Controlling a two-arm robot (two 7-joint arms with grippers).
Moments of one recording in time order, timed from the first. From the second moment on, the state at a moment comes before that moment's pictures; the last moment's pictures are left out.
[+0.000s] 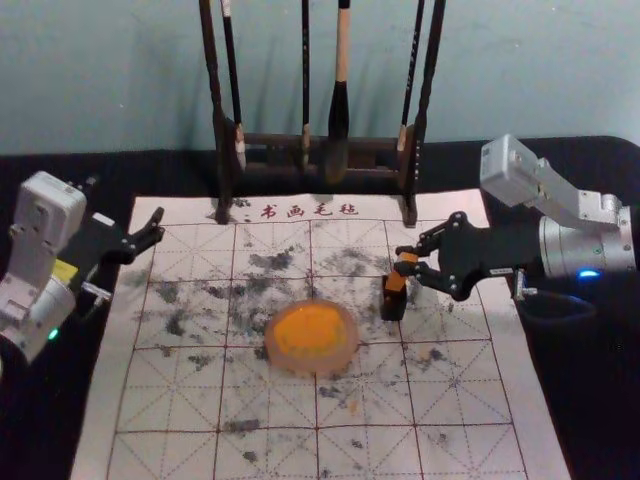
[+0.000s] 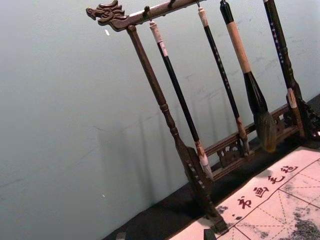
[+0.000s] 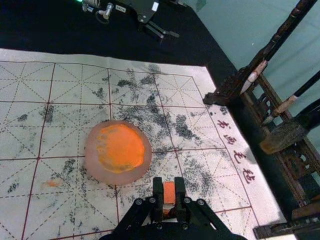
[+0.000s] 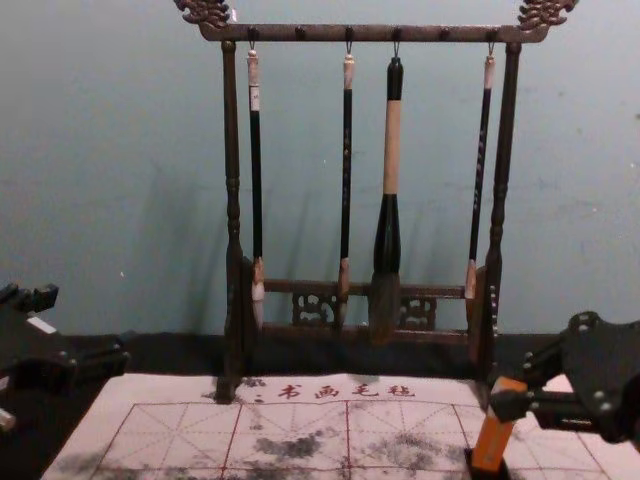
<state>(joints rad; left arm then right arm) -0.20 0.60 0.45 -1.41 -0.25 -0.12 0.03 0.61 0.67 -0.71 -1.30 0.30 -0.01 0.91</state>
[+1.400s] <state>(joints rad) -0.20 0.60 0.45 -1.41 -0.25 -0.12 0.03 0.61 0.63 -0.73 -1.23 0.26 -0.01 0.91</state>
